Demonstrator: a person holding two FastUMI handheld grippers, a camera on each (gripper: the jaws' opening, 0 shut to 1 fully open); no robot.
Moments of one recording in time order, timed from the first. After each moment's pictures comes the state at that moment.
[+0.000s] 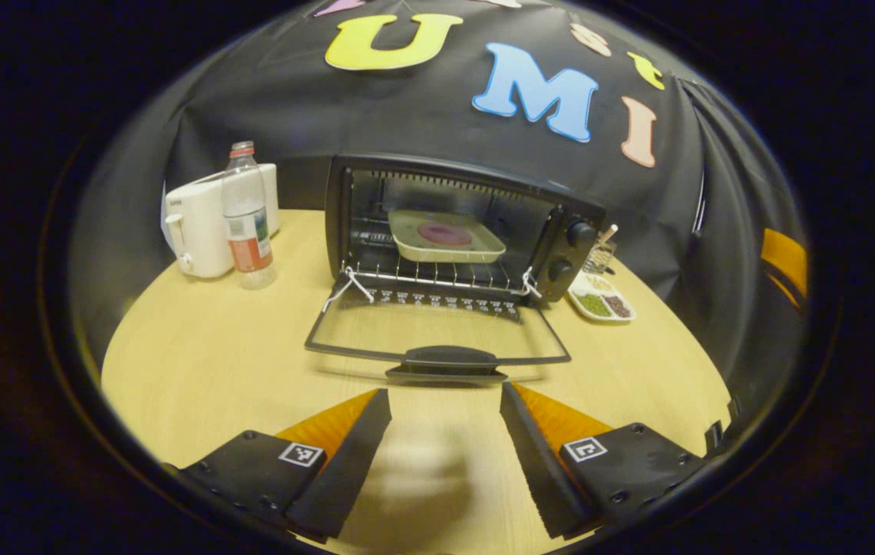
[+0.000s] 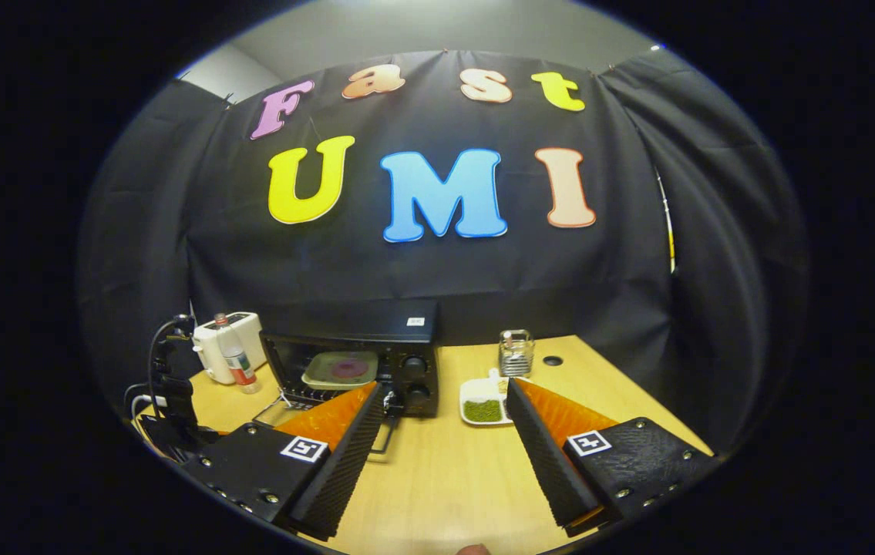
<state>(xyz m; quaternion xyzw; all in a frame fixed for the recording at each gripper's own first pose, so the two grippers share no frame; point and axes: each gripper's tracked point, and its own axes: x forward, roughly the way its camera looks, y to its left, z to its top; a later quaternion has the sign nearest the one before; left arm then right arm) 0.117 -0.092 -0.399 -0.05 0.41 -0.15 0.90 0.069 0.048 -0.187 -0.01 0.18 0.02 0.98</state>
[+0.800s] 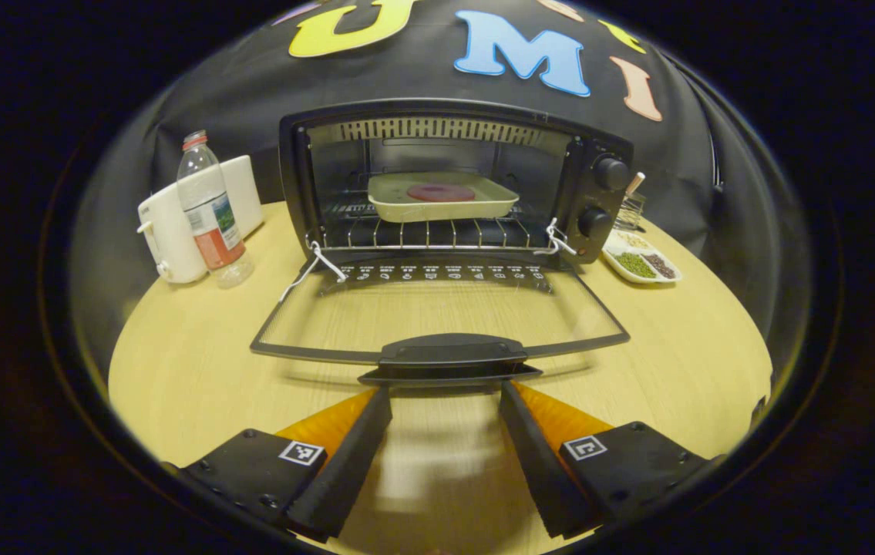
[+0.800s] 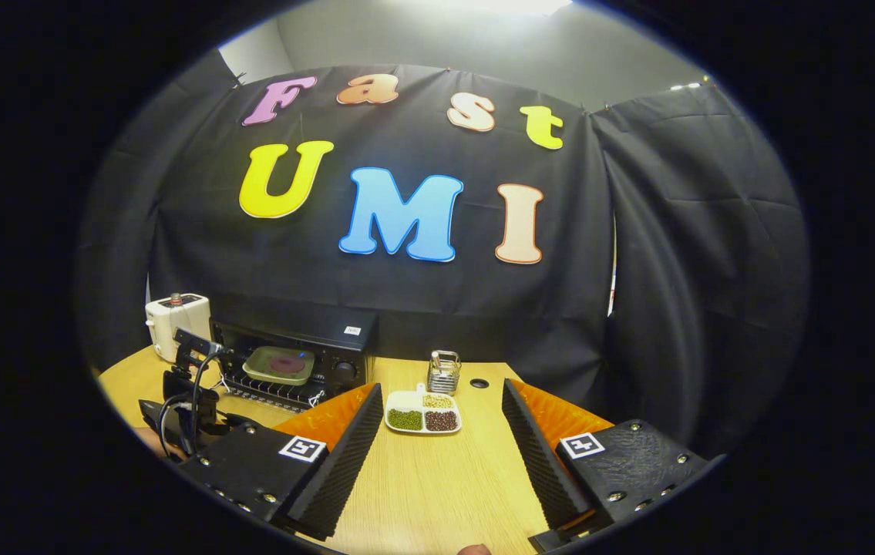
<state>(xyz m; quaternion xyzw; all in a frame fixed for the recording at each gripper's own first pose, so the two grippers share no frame) 0.147 -0.113 -0.454 0.01 0.42 -0.14 0.90 0.050 0.004 -0.161 -0.08 0.16 -0.04 0.98</state>
